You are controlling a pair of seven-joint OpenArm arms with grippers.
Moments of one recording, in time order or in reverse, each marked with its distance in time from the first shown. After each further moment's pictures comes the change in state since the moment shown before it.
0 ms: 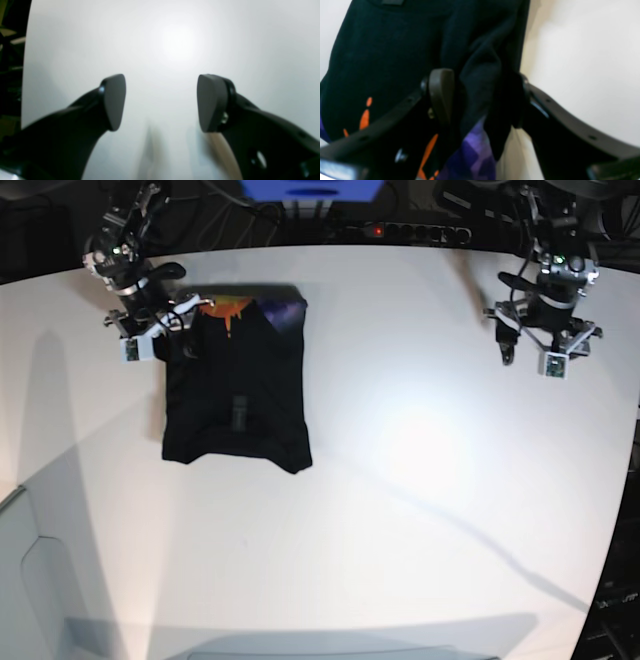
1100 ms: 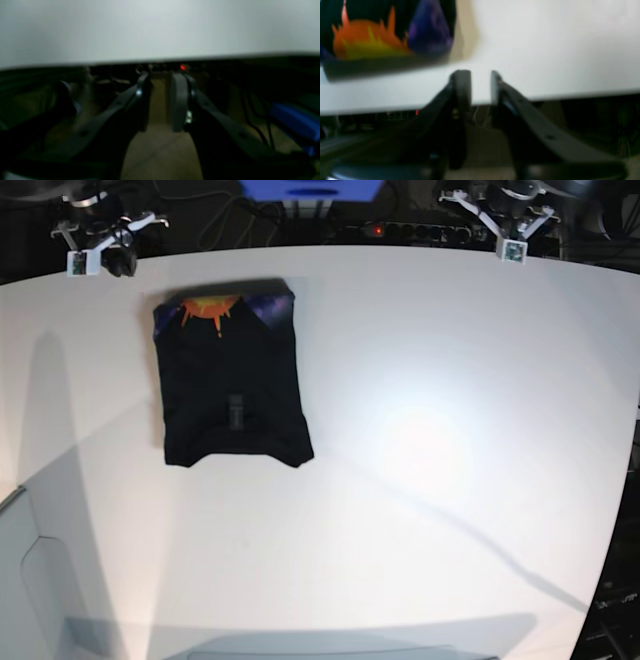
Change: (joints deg) left arm 26.7 9.6 2.3 4.8 0.1 -0.2 -0.1; right arm -22.6 -2.7 13.0 16.6 6.9 0.1 -2.1
